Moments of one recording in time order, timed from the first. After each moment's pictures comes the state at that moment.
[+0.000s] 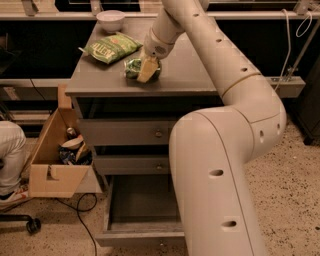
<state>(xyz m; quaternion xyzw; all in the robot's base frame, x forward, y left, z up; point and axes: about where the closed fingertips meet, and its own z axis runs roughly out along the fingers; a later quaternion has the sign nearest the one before) 0.777 0.051 0.834 -0.71 0.66 0.11 0.24</state>
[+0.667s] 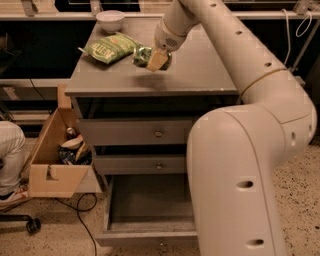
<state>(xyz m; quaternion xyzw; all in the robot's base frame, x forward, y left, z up) 0.771 0.020 0.870 -0.69 0.67 0.08 0.27</state>
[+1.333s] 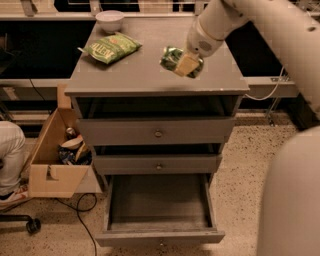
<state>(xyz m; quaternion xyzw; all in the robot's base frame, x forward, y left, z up) 0.700 -0.064 0.891 -0.63 0.73 0.08 0.27</state>
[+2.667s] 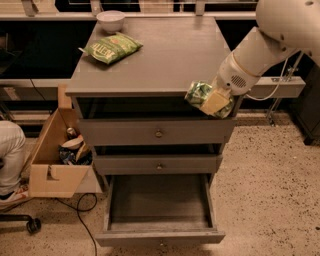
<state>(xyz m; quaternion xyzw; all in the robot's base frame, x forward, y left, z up) 0.577 -0.138 0.850 -0.56 0.80 0.12 0.19</state>
